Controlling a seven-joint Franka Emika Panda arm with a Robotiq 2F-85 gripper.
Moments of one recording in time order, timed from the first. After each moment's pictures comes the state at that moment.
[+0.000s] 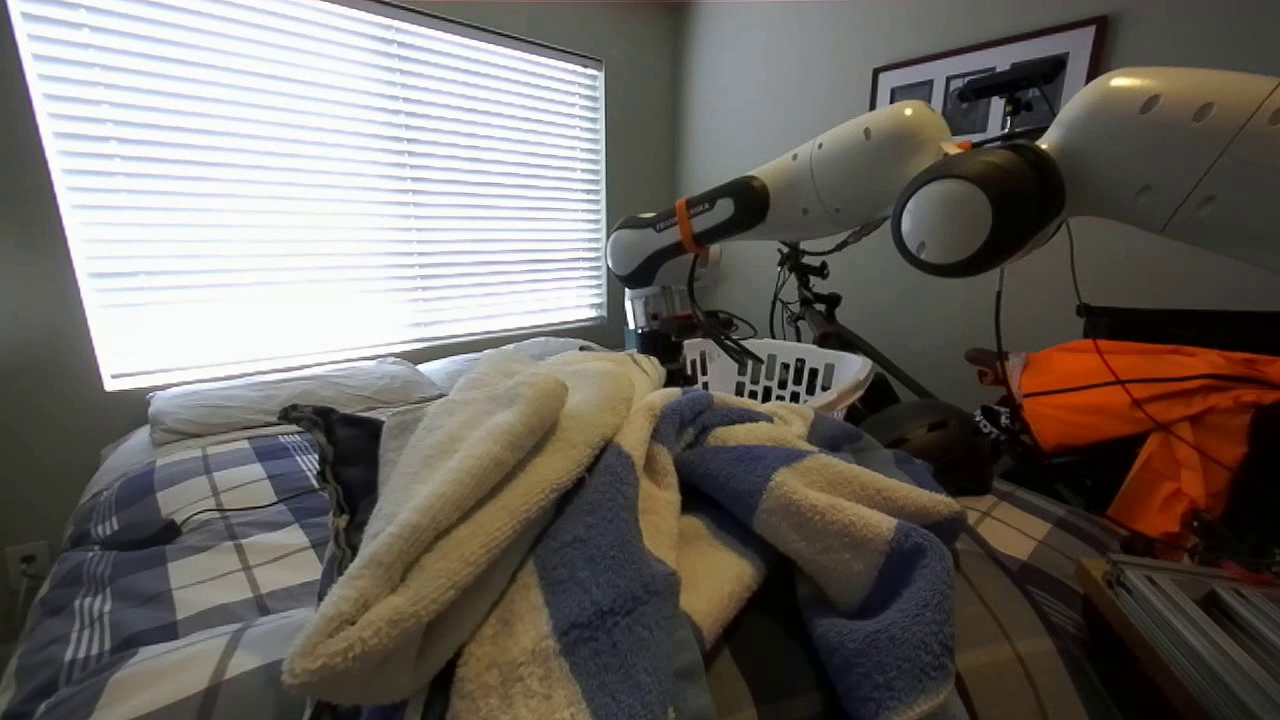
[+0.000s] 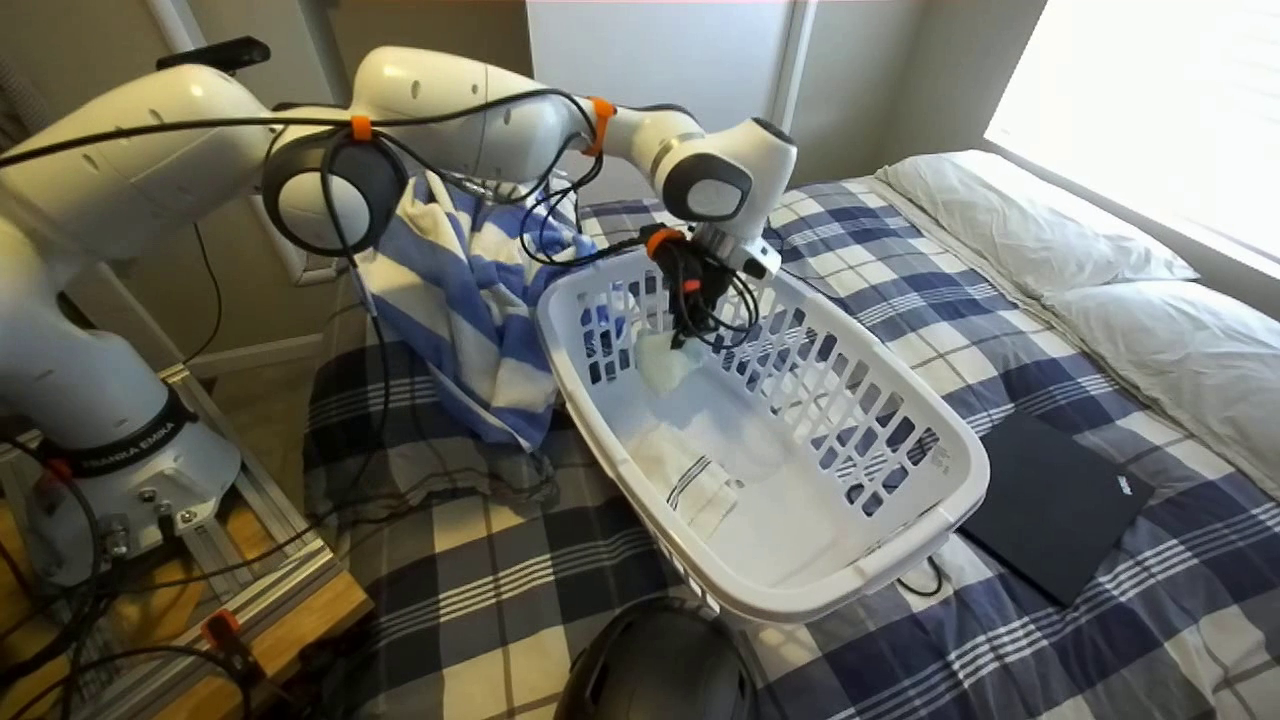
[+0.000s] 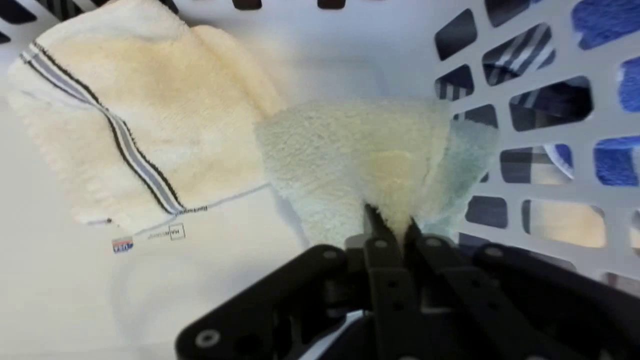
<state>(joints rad) -0.48 1.16 -0.12 -0.73 0.13 1.62 -0.07</state>
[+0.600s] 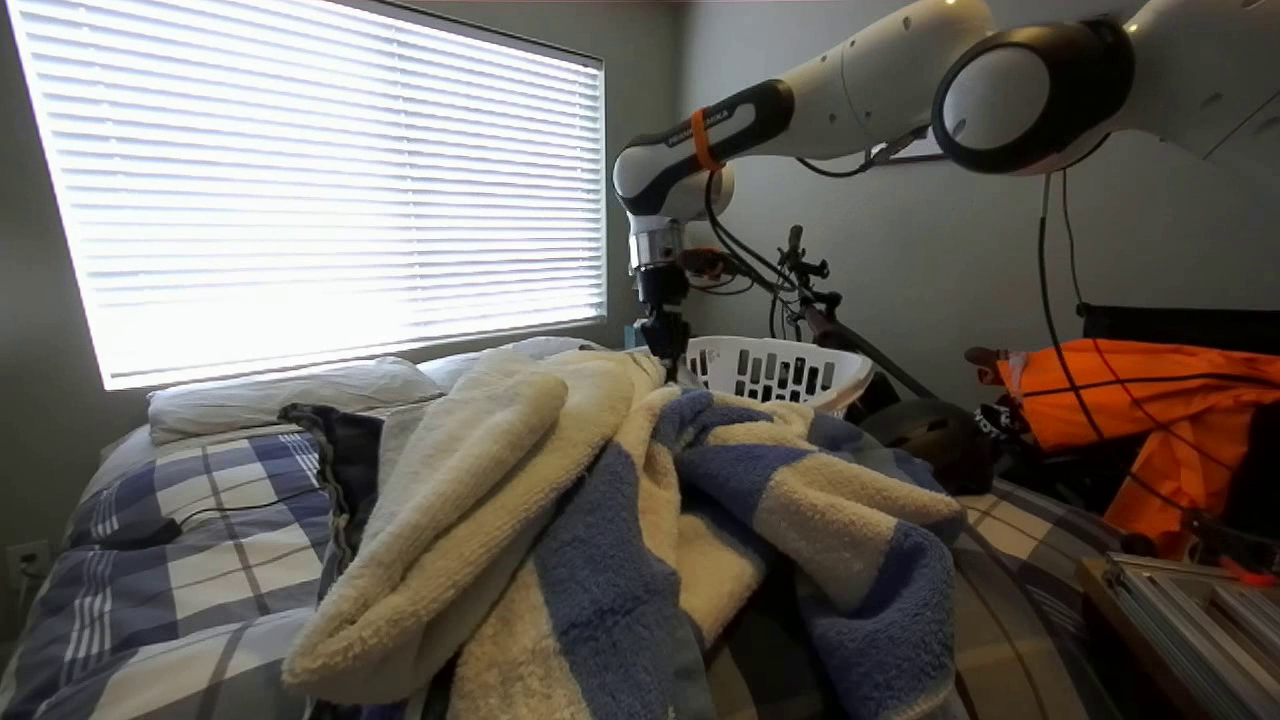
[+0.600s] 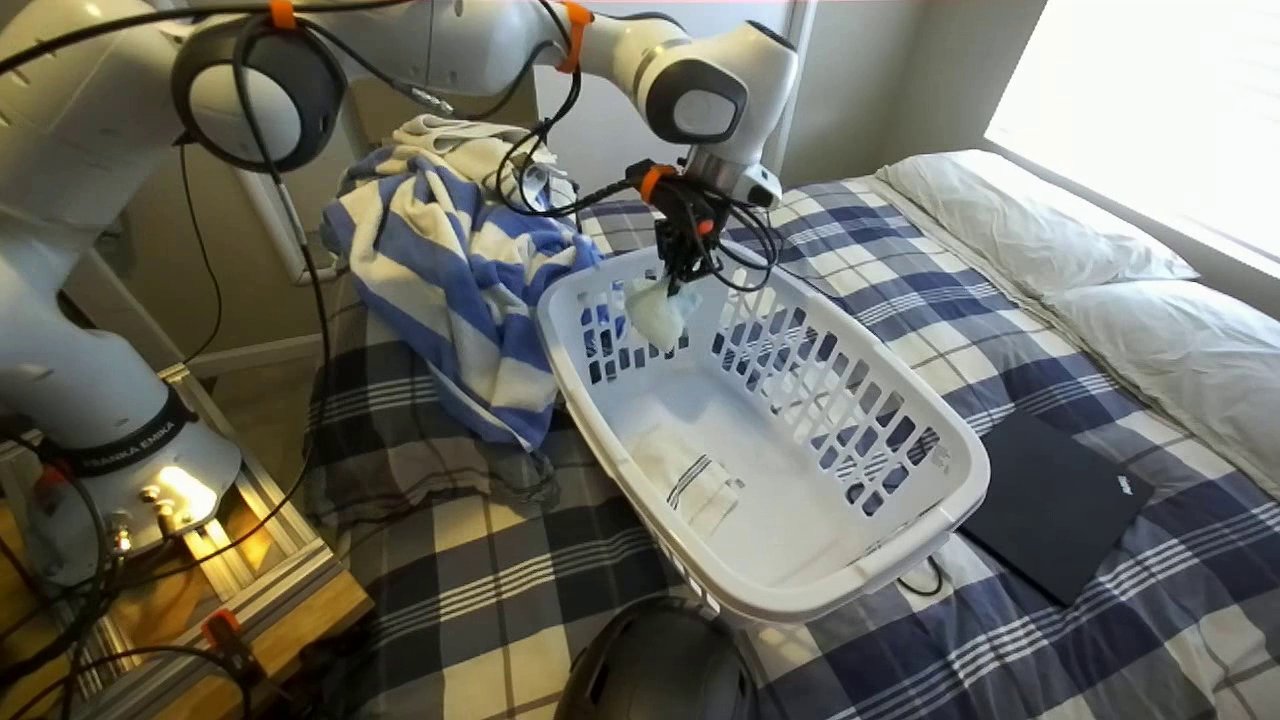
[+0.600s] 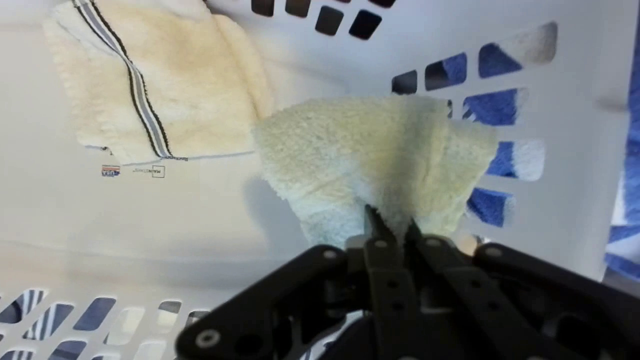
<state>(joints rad) -0.48 0.88 -0.09 -0.98 0.12 1.63 -0.35</state>
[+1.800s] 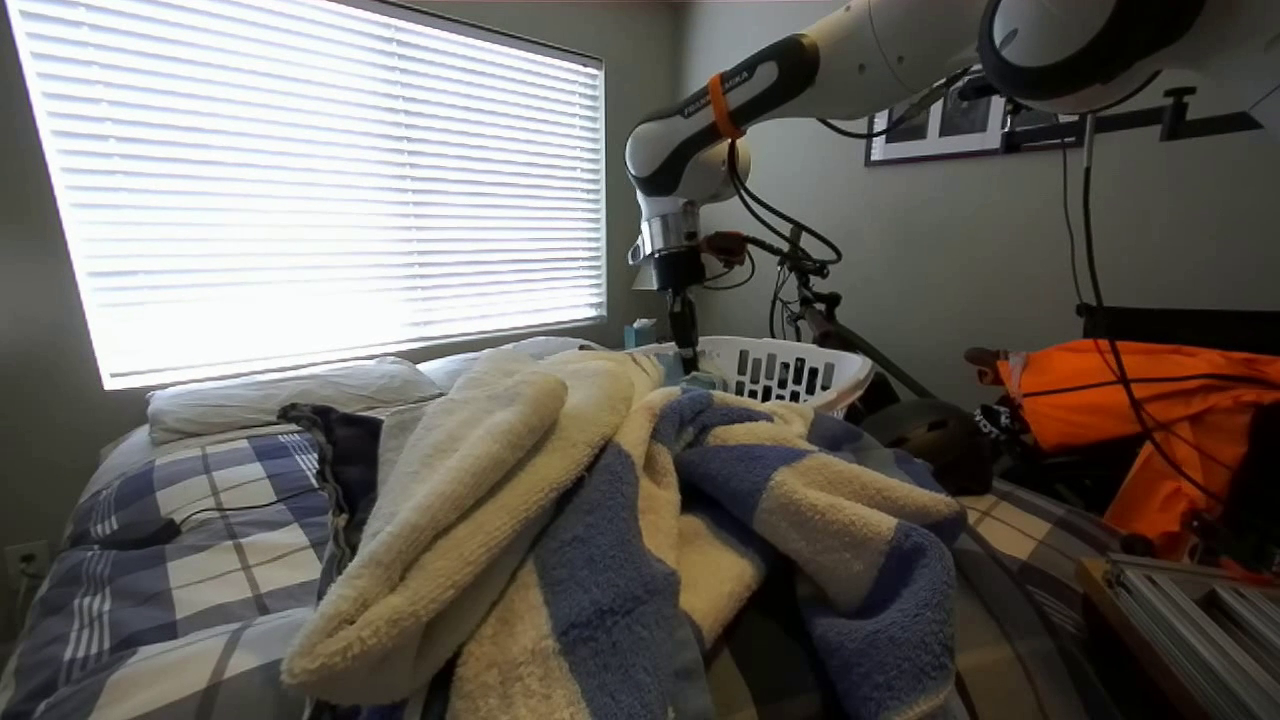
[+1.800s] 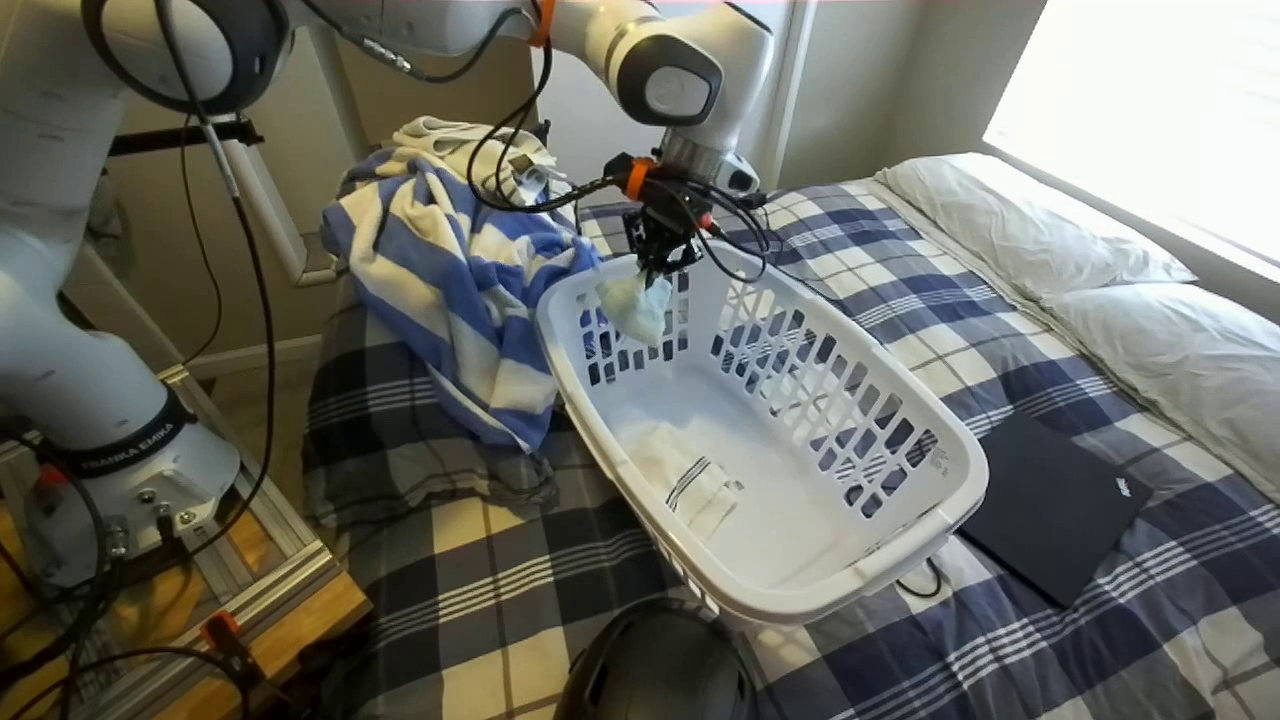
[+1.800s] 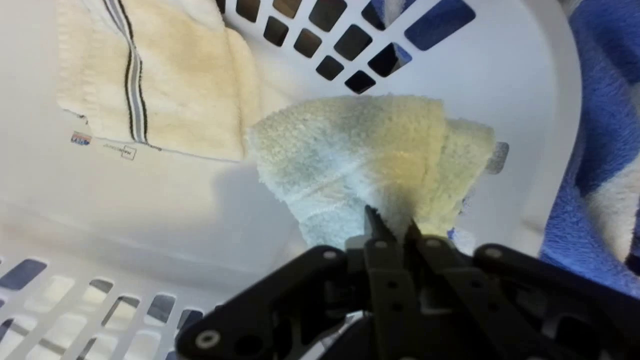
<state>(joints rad) -0.46 0.72 -0.09 -1.20 0.10 1.66 -0.63</state>
